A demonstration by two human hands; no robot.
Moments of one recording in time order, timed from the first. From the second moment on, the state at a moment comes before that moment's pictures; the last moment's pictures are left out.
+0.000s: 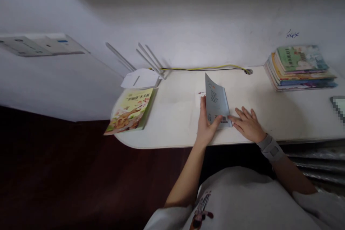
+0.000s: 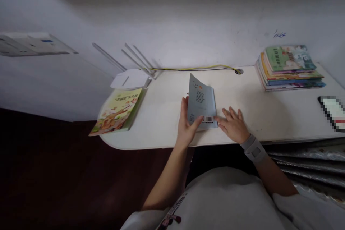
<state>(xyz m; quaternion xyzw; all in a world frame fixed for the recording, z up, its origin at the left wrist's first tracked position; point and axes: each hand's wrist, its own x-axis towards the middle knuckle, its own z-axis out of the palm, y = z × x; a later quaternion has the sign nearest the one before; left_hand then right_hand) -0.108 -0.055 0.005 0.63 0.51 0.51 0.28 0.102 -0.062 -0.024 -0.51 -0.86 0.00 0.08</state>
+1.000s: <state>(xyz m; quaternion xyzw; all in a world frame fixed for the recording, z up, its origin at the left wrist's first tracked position) -0.005 -0.047 -0.011 0.90 0.43 0.11 0.01 0.167 -0.049 -0.038 -0.63 -0.76 0.02 0.15</state>
